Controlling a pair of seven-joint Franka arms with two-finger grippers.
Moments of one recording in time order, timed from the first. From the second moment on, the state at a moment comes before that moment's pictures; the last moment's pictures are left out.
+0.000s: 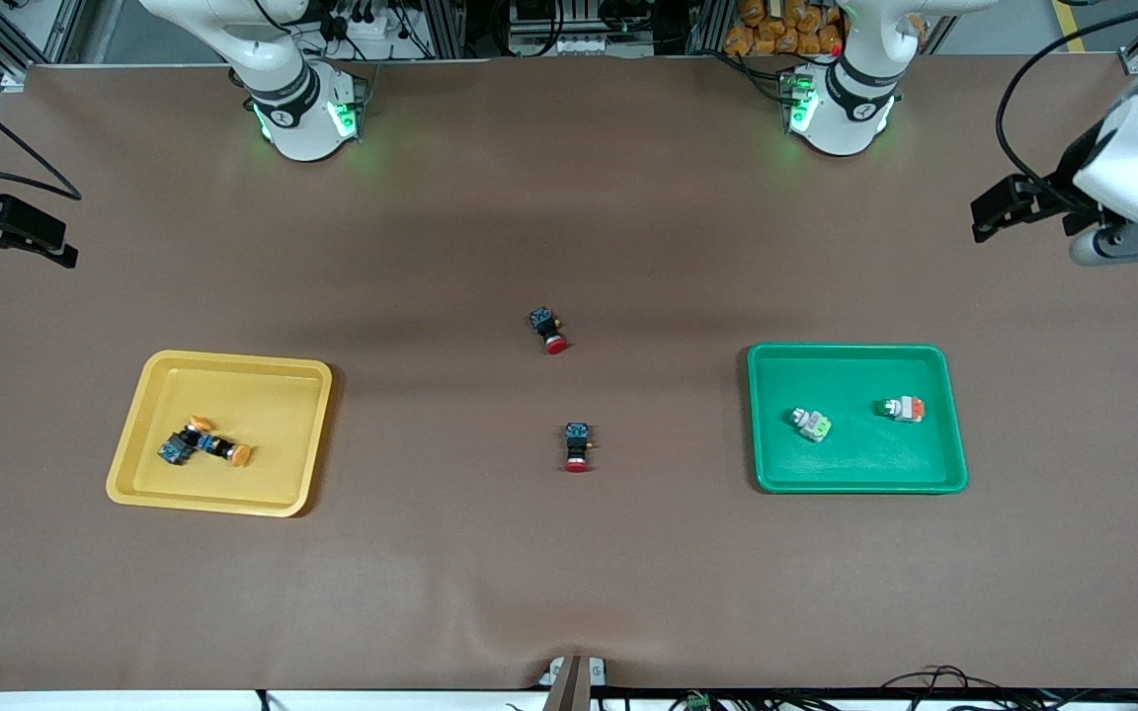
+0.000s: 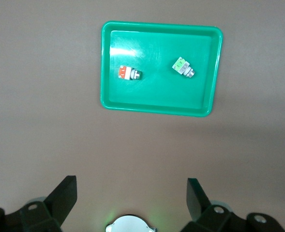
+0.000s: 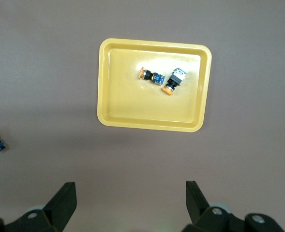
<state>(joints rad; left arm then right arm) -0.07 -0.07 -0.06 -1.64 0.04 1.49 -0.18 -0.04 0.02 -0.02 -1.50 0.02 1.47 -0.06</state>
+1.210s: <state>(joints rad) -0.10 -0.12 -0.03 -1.63 0.04 1.49 -0.16 -0.04 0.03 -0.02 -1.50 0.02 1.48 -0.06</state>
